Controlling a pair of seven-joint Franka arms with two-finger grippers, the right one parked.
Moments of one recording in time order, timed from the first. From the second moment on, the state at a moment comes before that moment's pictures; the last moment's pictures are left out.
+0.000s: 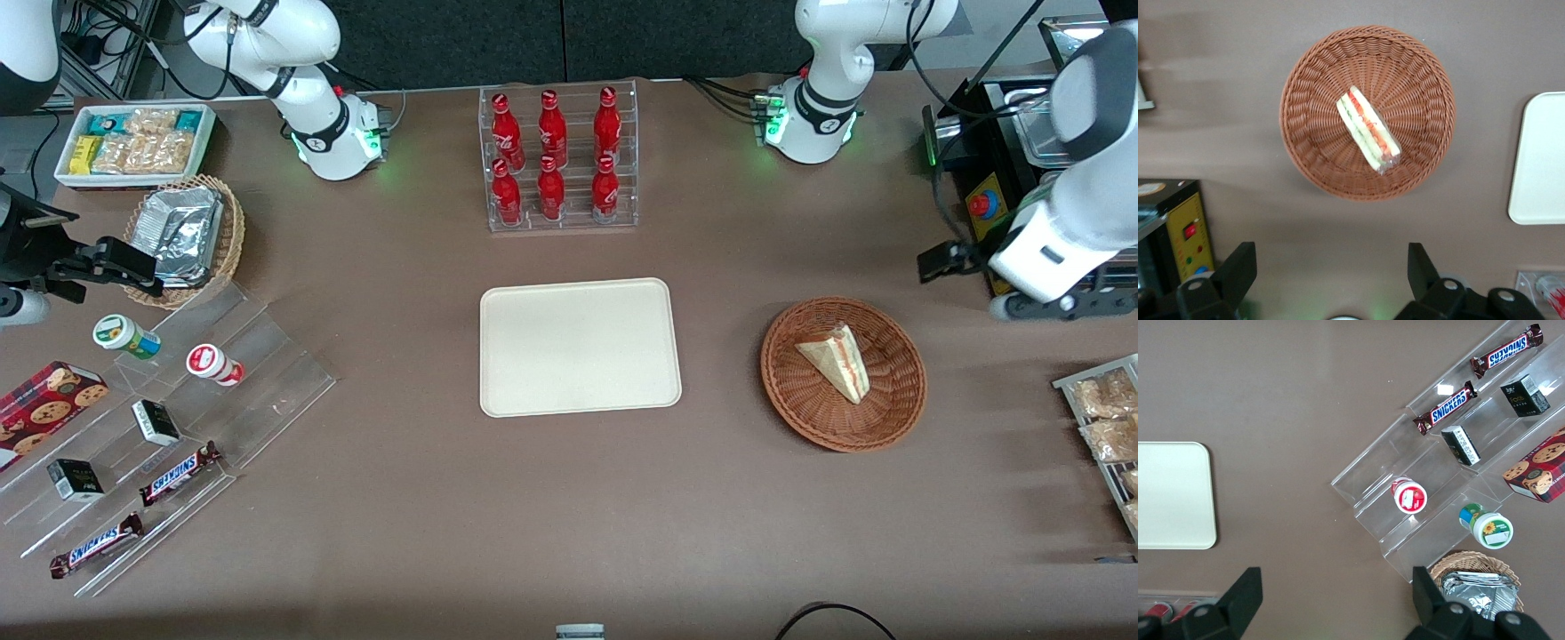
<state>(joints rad) -0.04 0.02 -0.01 -1.79 0.02 1.66 -0.06</state>
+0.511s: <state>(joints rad) -0.05 0.03 -0.01 -1.95 0.02 1.86 -0.18</state>
